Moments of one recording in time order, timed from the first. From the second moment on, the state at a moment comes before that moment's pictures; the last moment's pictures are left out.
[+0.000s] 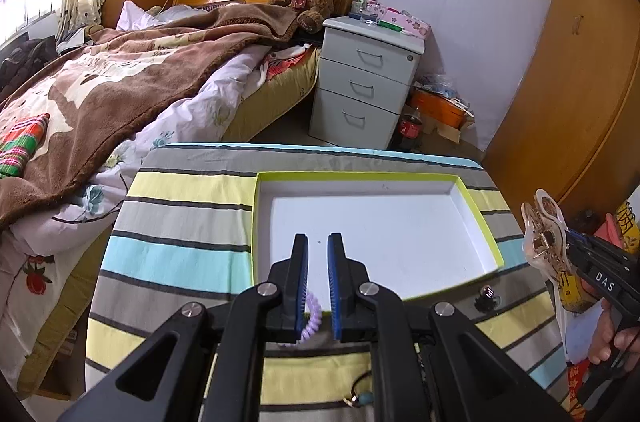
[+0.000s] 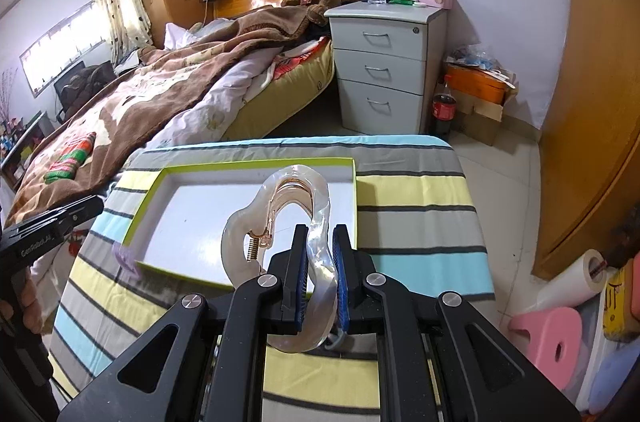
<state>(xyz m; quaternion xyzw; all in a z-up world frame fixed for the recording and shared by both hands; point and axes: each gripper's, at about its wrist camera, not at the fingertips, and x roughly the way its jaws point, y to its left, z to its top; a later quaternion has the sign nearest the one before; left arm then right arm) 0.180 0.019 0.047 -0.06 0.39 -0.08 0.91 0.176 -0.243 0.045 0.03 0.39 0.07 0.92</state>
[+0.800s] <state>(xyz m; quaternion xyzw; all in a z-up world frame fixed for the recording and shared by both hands) 0.157 0.038 -0.045 0.00 0.50 -0.06 0.86 0.172 -0.233 0.031 0.02 0.40 0.09 0.91</state>
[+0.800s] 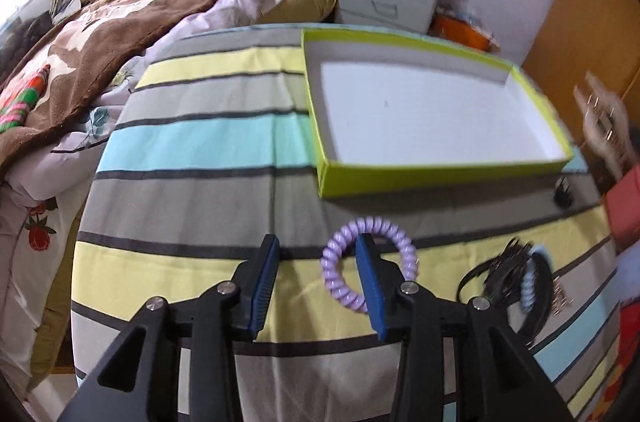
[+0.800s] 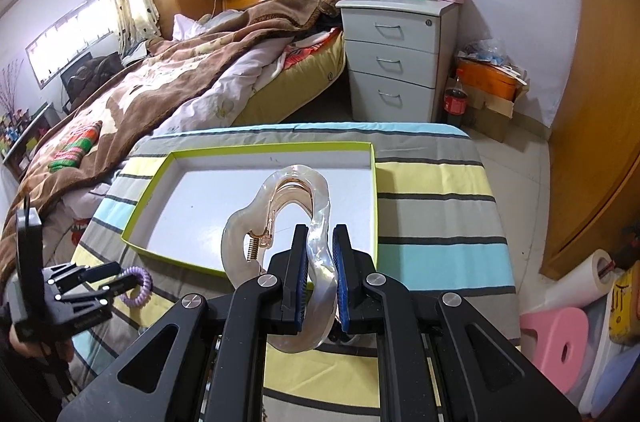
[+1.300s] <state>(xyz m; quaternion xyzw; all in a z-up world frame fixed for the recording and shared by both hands) 0.147 0.023 -0.041 0.04 0.48 -0.07 0.87 0.166 -0.228 0.031 0.02 0.40 0.09 0.91</state>
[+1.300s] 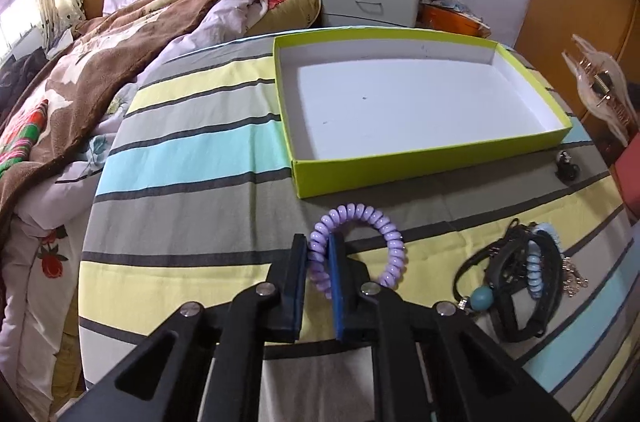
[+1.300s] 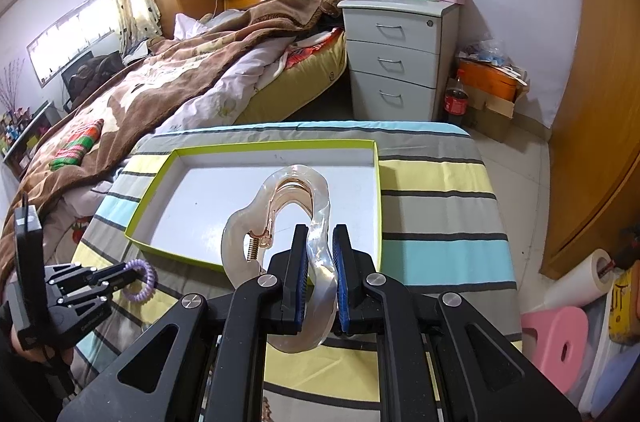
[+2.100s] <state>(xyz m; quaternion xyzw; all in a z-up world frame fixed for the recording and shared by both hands) 0.192 0.030 0.046 0.00 0.41 -0.09 0.91 0.196 -0.231 0.058 0.00 0.39 0.07 0.92</state>
